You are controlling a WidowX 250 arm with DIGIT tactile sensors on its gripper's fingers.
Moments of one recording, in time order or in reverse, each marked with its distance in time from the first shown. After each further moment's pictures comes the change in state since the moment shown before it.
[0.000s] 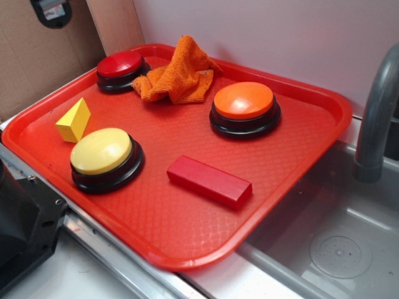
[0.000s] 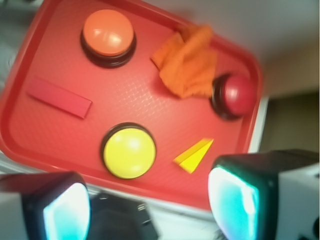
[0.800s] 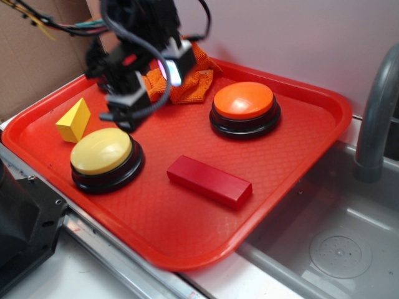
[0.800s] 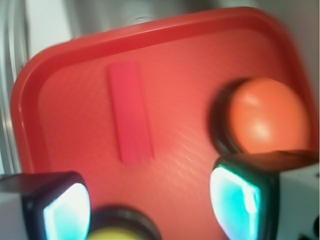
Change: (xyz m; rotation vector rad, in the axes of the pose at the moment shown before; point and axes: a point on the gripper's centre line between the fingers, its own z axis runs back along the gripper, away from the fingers) arm 0.058 -0.071 -0.109 -0.280 -0.187 -0.954
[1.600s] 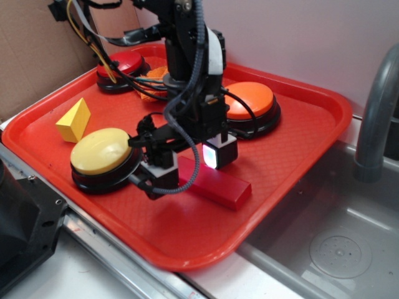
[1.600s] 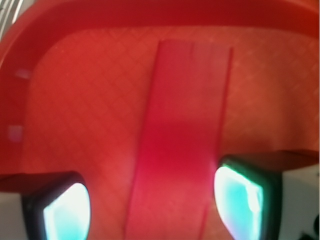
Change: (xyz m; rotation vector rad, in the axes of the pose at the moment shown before) arm 0.021 -0.016 -0.069 -0.198 0.043 -0.207
